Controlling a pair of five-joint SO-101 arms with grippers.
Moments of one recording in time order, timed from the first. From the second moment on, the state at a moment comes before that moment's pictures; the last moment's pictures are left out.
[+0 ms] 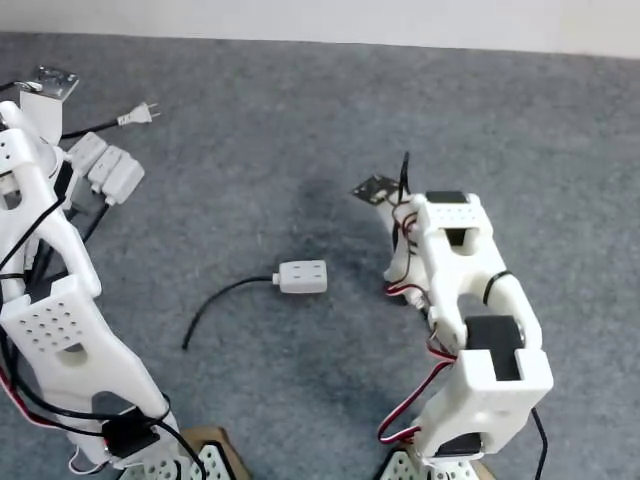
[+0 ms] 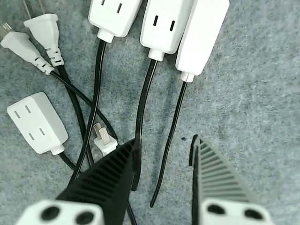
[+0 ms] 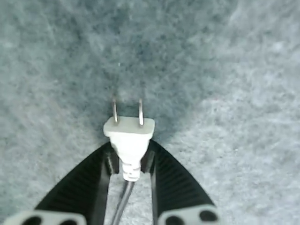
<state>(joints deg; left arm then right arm) -34.5 38.1 -45.8 94.4 -37.8 -8.8 12.0 22.1 67.6 41.4</state>
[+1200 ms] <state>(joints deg) -6.9 38.1 -41.2 99.6 -35.0 -26.5 -27.9 49.6 16.1 19.4</state>
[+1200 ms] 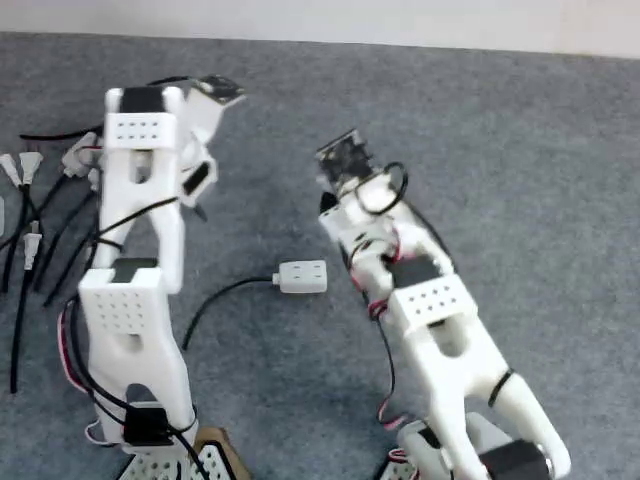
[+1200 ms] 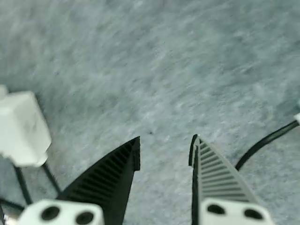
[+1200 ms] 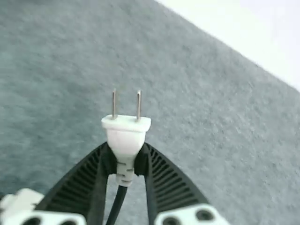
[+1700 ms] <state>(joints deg) 3.1 38.1 -27.3 99.6 -38.2 -27.8 -24.6 50.1 15.5 19.4</state>
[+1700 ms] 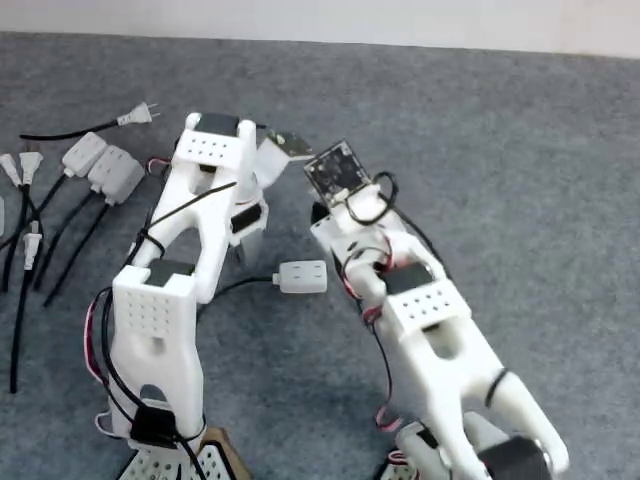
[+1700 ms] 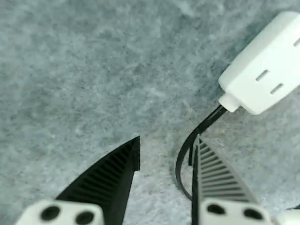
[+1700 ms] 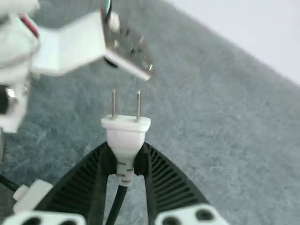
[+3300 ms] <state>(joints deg) 10.9 33.7 -55.6 88.7 -3.4 -23.0 -9.5 36.0 8.9 17.0</state>
